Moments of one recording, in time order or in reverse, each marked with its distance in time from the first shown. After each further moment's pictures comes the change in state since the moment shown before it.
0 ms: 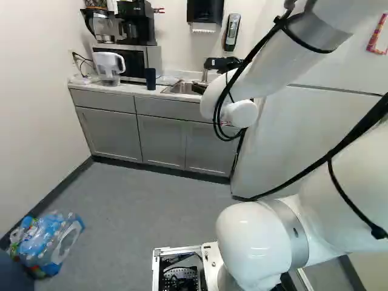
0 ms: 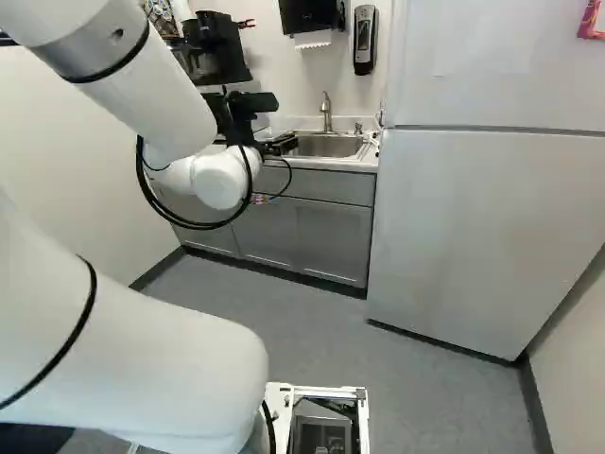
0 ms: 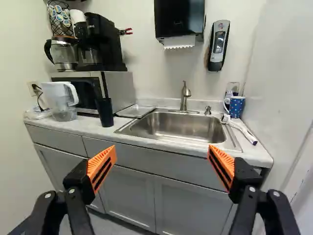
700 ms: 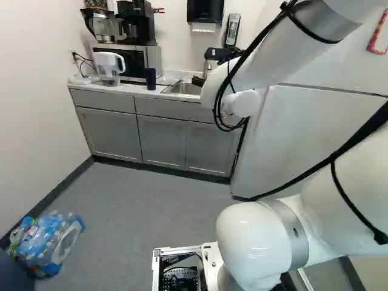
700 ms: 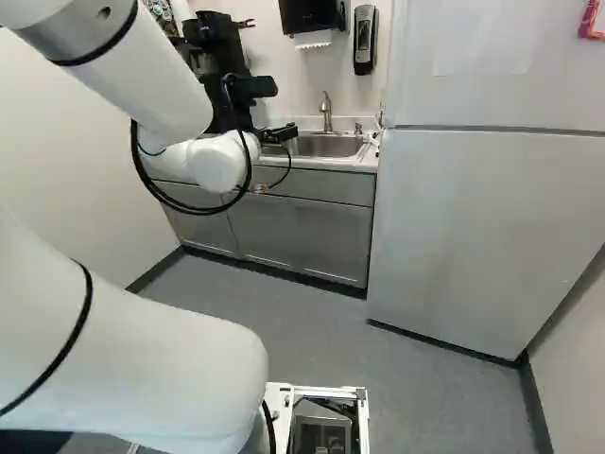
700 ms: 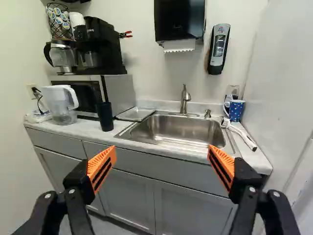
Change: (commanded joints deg) arm 0.0 0.7 -3.7 0.0 -5.3 0.0
